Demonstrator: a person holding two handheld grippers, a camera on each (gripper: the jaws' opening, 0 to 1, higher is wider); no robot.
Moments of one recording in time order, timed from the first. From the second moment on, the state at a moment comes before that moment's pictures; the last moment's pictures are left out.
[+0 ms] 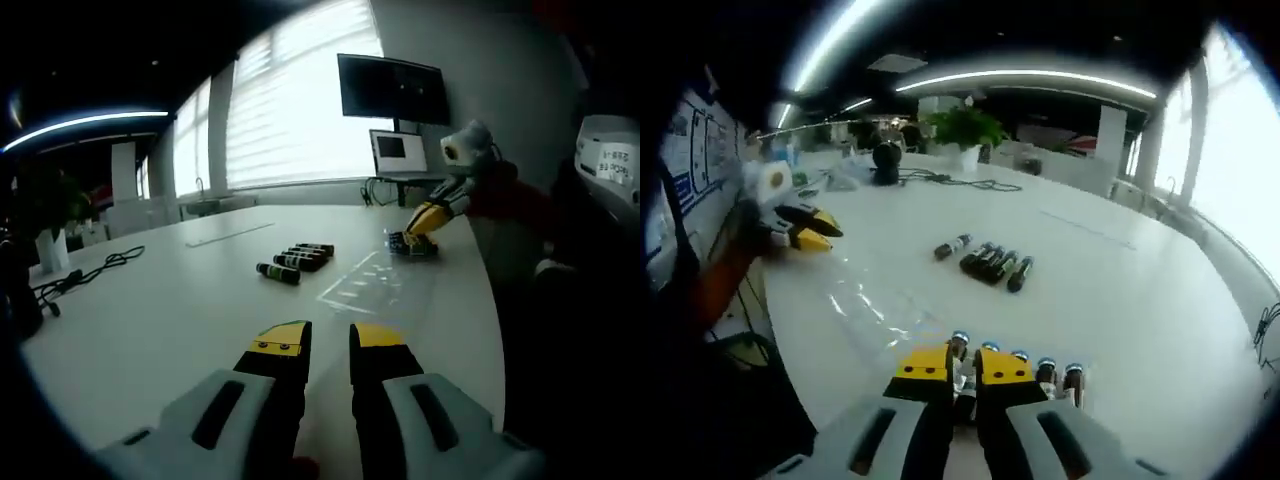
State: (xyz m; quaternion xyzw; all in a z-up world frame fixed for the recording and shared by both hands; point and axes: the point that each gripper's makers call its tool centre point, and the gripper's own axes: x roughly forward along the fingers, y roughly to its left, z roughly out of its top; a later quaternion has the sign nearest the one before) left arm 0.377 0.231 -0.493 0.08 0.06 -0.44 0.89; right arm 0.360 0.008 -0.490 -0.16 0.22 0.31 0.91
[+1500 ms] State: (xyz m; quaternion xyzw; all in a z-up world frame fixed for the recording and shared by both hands) left arm 0.379 0.233 -0.495 0.08 0.07 -0.44 0.89; right arm 0.352 0.016 -0.512 -0.16 0.30 0.34 0.88
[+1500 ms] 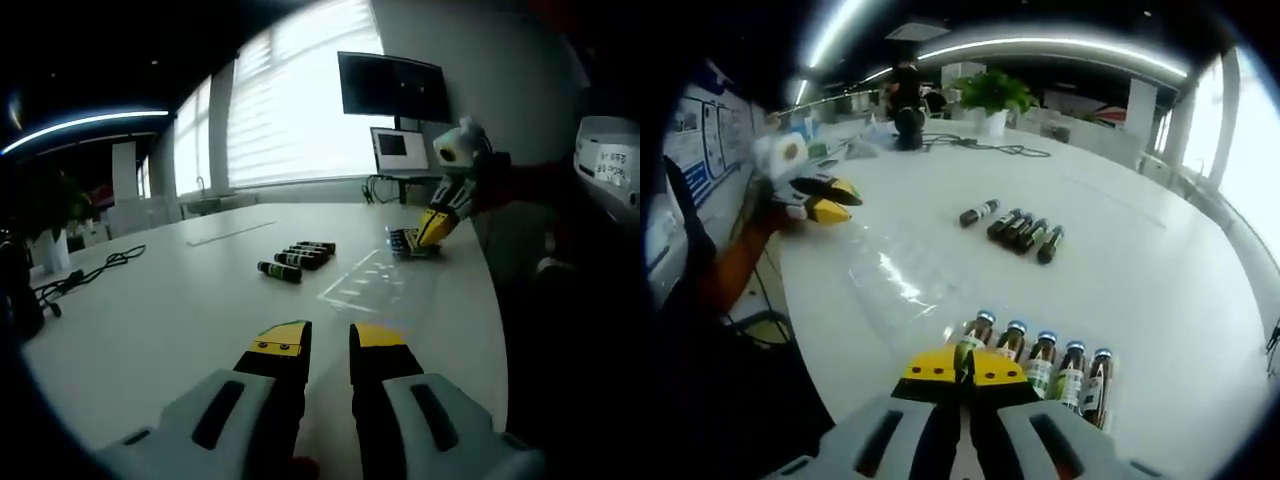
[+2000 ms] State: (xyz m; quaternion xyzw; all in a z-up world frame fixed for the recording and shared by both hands) left arm 0.379 0.233 -0.493 0.08 0.06 -0.44 0.89; right arm 0.358 0.017 -0.504 -0.17 0.27 0.33 0.89
